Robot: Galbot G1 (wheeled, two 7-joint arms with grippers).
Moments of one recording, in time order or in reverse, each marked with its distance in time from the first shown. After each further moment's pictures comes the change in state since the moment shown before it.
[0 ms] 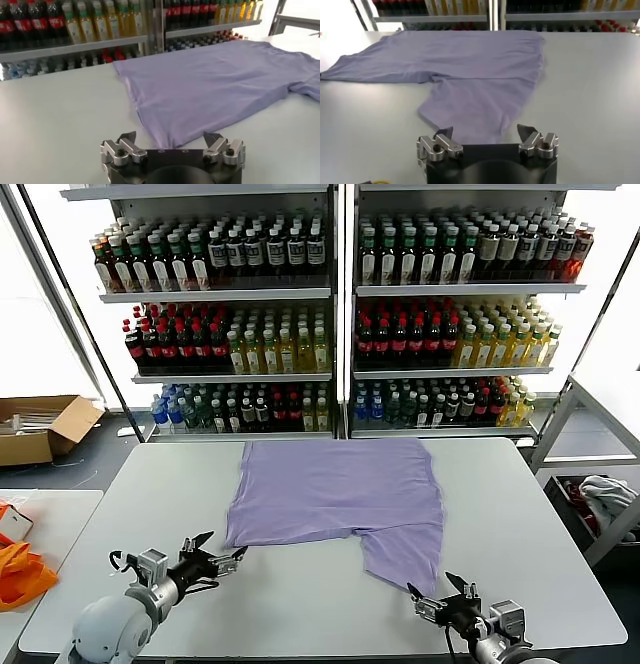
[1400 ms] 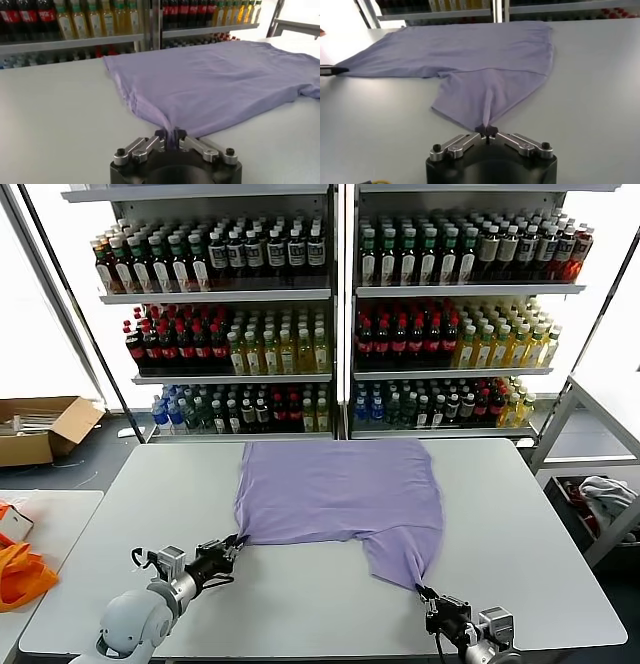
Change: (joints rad) left arm -0.046 -0.040 0.082 0.084 0.015 -0.030 -0.015; right arm -0.043 0.043 0.014 0.019 -0.010 0.046 -0.023
